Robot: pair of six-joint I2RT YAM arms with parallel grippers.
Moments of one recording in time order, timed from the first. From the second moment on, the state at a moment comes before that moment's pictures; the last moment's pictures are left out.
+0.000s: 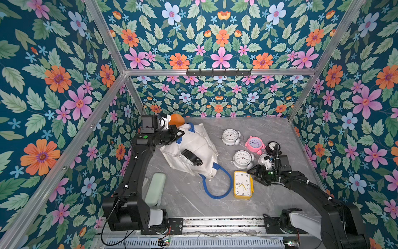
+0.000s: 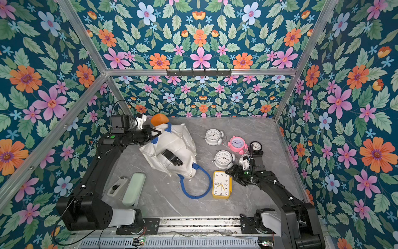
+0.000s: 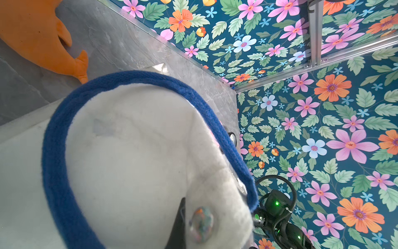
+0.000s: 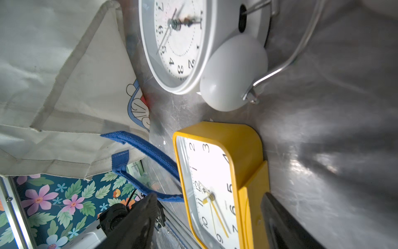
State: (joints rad) left arm -0.03 1.36 1.33 -0.66 0.71 -0.54; right arm 0.11 1.13 0.49 -0.34 -0.70 0.68
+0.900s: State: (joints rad) left arm -0.10 1.40 1.39 -0.64 0.71 -0.55; right arm 0.44 1.00 1.14 -0.55 -0.67 0.29
